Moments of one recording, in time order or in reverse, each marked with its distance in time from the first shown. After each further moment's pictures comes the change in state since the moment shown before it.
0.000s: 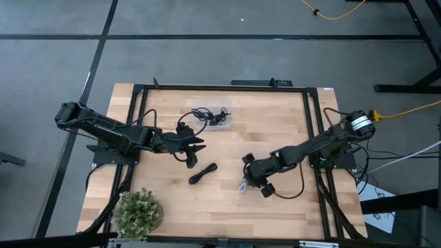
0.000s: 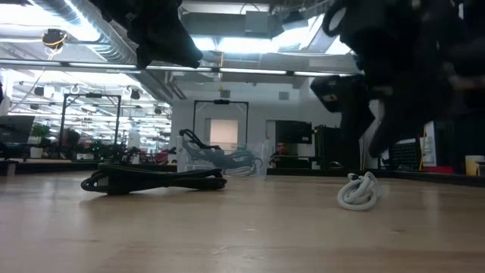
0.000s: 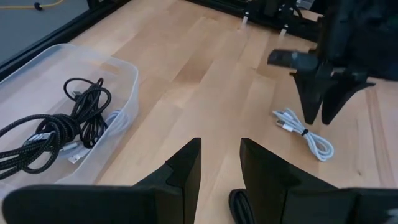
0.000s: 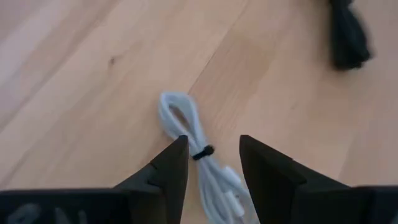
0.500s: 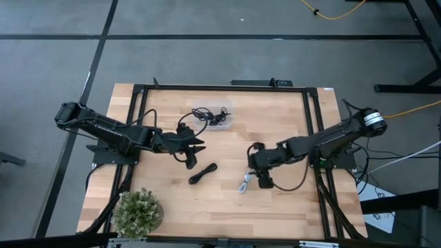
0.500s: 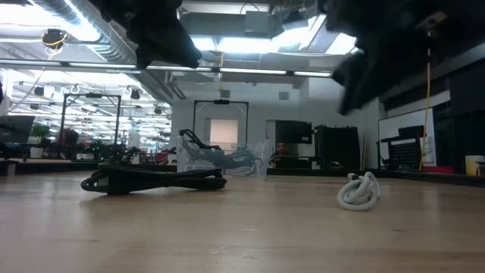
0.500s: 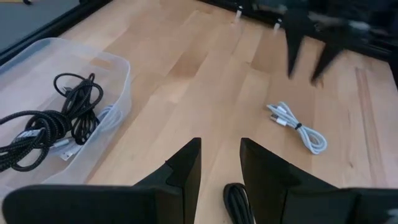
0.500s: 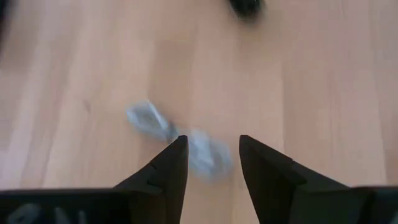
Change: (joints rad) left arm 0.000 0.000 0.000 -0.006 0.028 -0.003; right arm -0.051 -0.165 0.065 -0.247 0.079 0.433
